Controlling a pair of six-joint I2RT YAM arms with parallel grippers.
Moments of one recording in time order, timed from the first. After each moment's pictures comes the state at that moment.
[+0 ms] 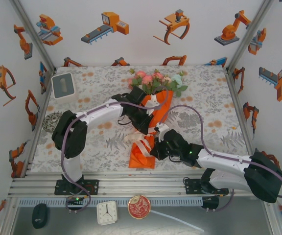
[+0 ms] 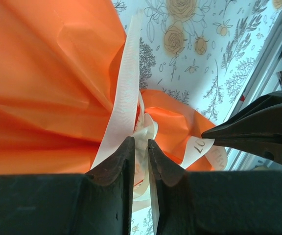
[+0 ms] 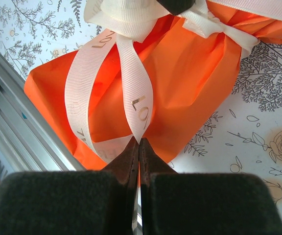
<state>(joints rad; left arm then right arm) -0.80 1.88 1.44 -0.68 0.51 0.14 0.95 1.11 0.39 0.08 -0.11 0.48</state>
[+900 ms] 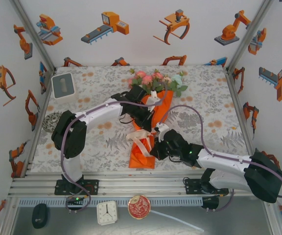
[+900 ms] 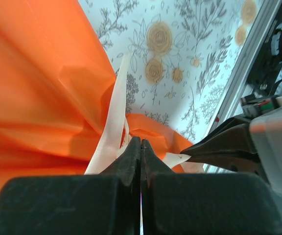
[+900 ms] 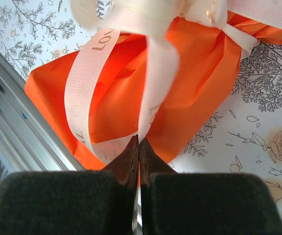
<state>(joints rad) -0.79 1.86 1.44 -0.58 0.58 0.03 0.95 1.11 0.39 0.08 -0.11 0.48</state>
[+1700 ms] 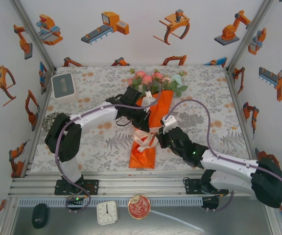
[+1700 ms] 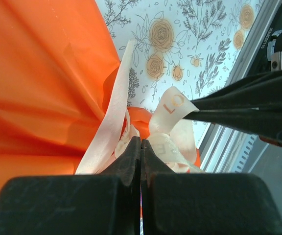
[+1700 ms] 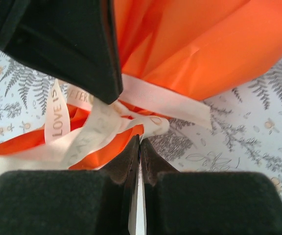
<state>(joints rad) -0.77 1.79 1.31 -0.48 0.59 -0.02 0.93 1.03 0.39 0.22 0.25 0.27</state>
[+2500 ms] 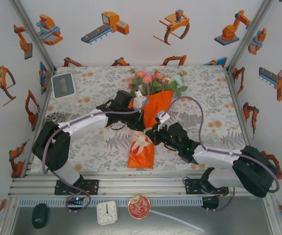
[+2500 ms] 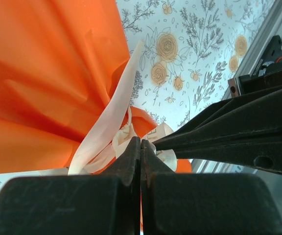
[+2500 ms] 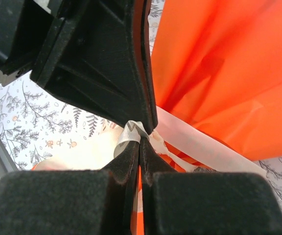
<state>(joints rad) -0.74 1.63 1.09 -0.27 0.54 -0.20 0.86 1.24 0.39 0.59 -0.06 0.26</state>
